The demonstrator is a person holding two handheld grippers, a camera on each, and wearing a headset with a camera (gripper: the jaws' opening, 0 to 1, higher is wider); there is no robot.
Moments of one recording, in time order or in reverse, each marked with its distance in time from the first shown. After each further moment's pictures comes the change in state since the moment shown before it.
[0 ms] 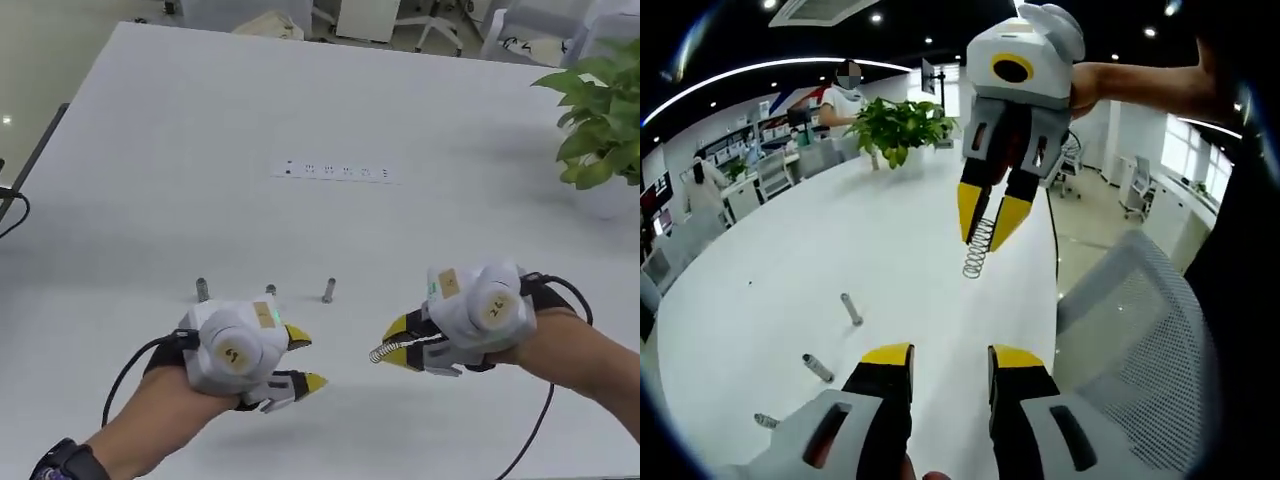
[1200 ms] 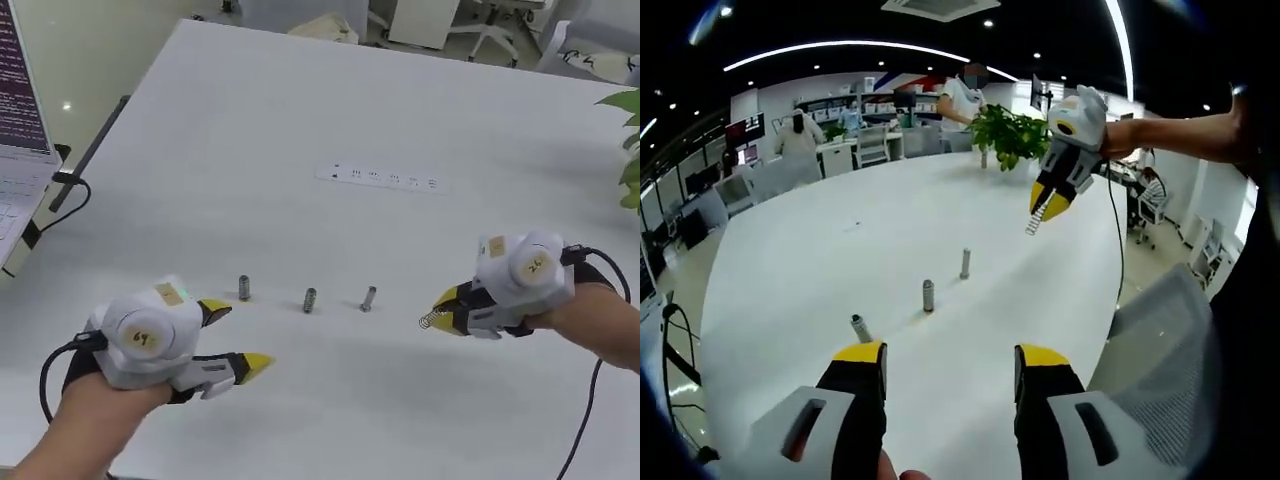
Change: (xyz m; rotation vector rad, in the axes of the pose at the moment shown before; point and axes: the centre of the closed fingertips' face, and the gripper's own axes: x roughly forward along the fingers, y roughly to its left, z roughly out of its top) left arm -0.097 0.075 -0.058 -0.288 -0.031 0.336; right arm 0.013 -0.080 -0.019 0.082 0.032 -0.042
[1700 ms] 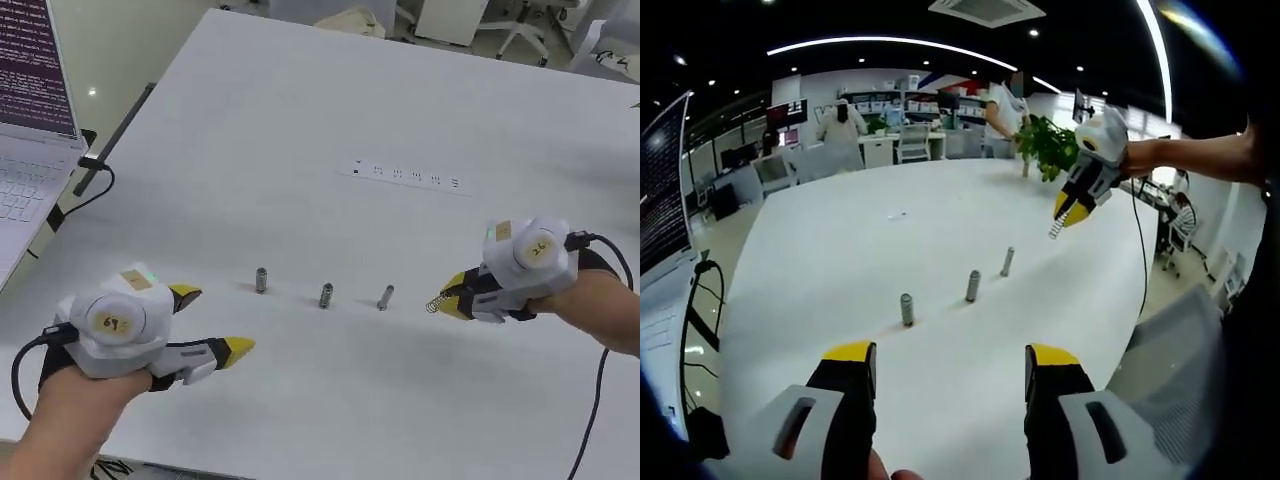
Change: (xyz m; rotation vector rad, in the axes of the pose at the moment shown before) left arm -0.026 0.039 -0.014 -0.116 -0.017 0.133; right arm 0.018 -0.026 0.017 -0.011 0.006 -0.005
